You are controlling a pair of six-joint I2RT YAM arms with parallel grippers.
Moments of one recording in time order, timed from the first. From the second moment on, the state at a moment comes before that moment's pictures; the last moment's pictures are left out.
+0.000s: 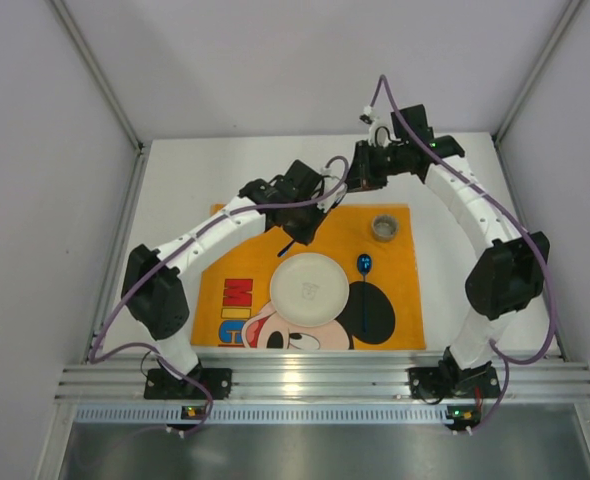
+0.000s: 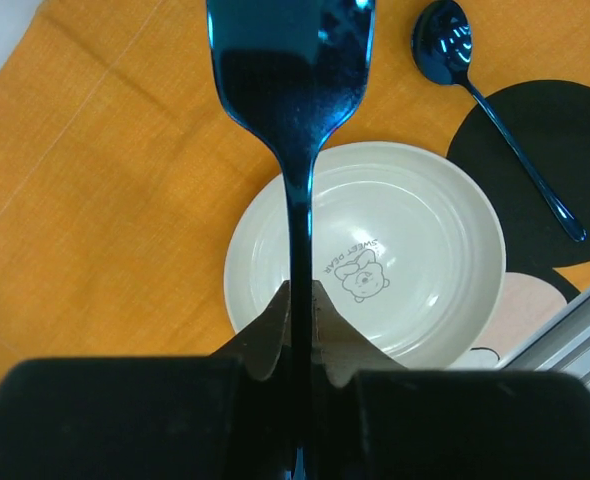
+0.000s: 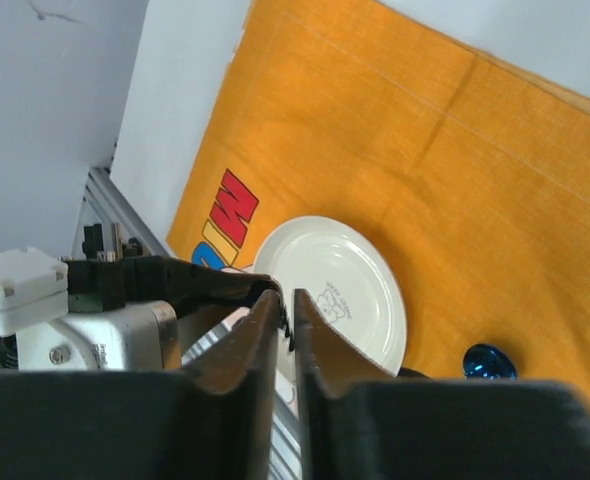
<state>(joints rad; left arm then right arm) -0.73 1.74 1.57 -0.82 0.09 0.04 0.34 1.76 1.73 -0.77 -0.68 0.28</state>
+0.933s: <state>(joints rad) -0.41 1.45 0.91 -0.74 -0.04 -0.29 0.27 1.76 1.68 -0.80 -0.60 0.41</state>
